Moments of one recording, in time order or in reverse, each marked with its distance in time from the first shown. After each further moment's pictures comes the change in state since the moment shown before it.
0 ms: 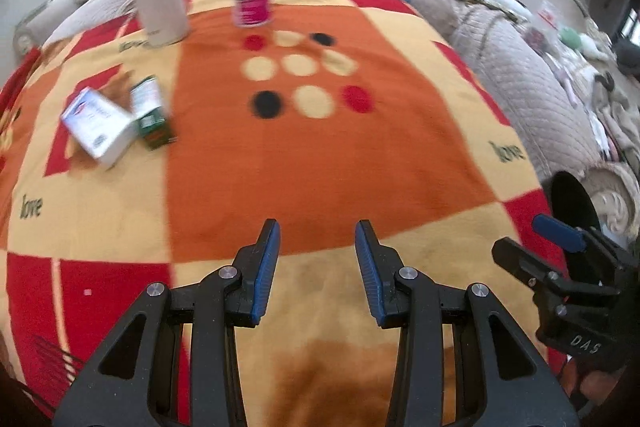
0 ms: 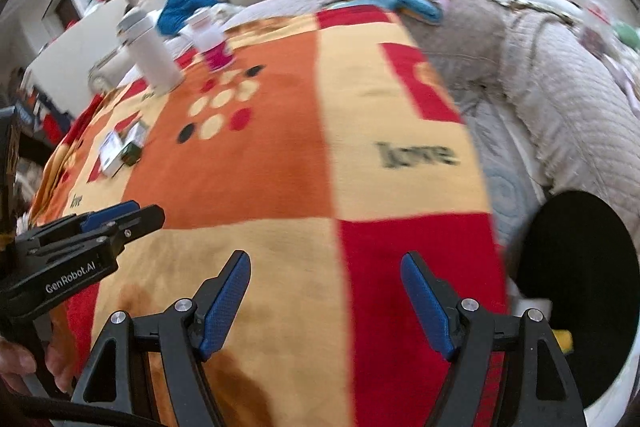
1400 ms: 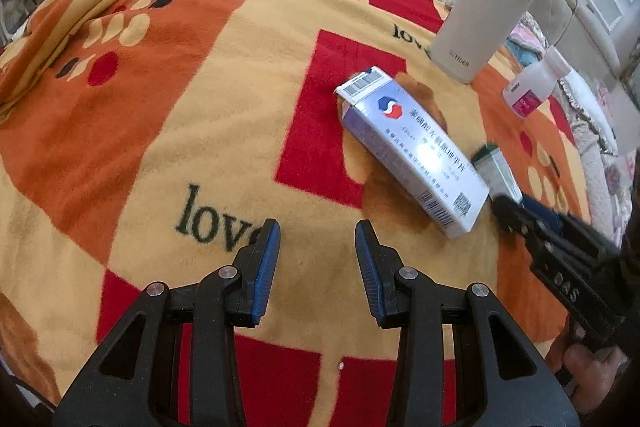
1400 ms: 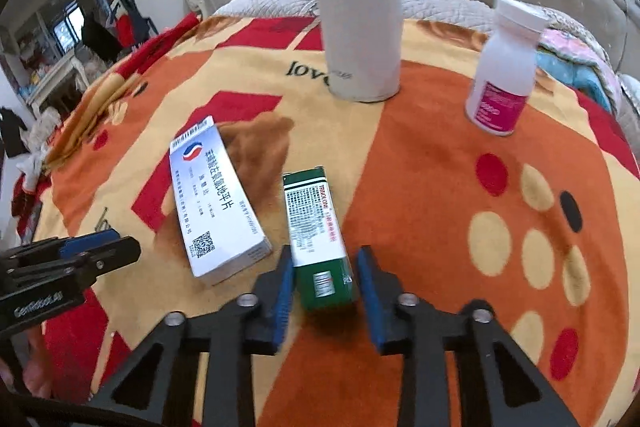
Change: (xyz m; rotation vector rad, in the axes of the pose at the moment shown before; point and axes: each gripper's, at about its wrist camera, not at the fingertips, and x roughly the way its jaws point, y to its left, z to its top) left arm 0.001 0.251 0.019 -0.454 0.029 0.098; right arm 0.135 0.206 0.116 -0.368 0.061 0.160
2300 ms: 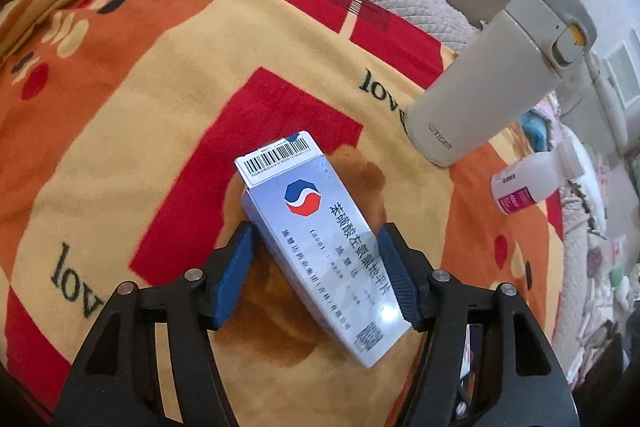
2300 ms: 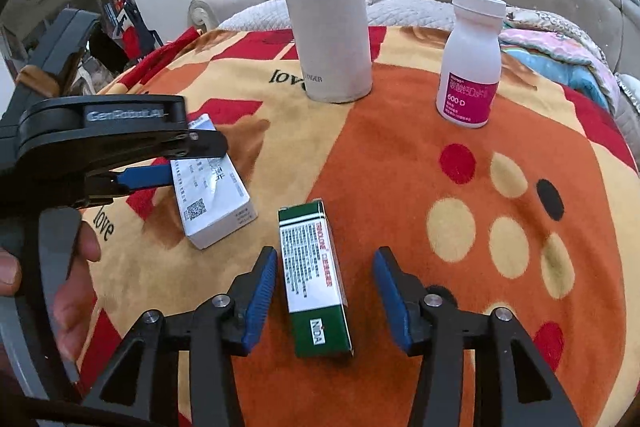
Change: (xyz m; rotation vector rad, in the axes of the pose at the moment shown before) left arm 0.045 -0.058 0.061 -0.216 -0.049 -0.016; right arm 0.000 -0.023 -0.010 -0.009 -0.053 0.041
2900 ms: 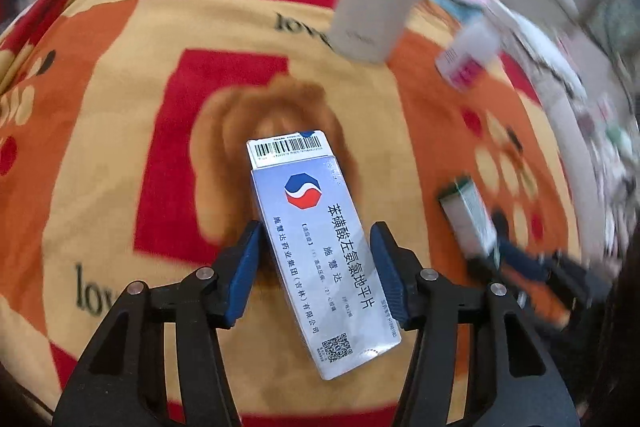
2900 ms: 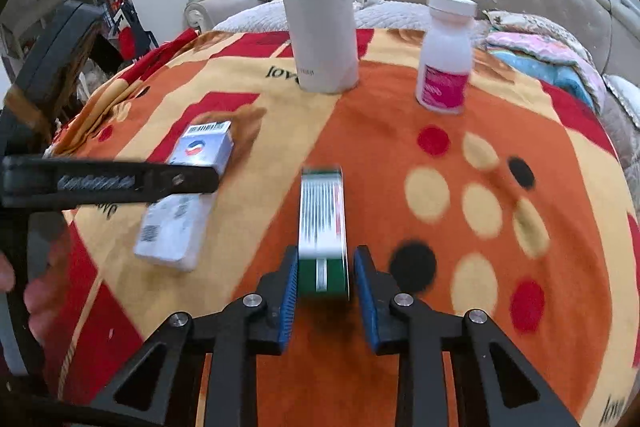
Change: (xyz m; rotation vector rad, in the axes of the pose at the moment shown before) left arm -0.019 -0.003 -0.042 0.432 0.128 -0.088; right arm -0.030 -0.002 -0.034 0.027 0.001 -0.033
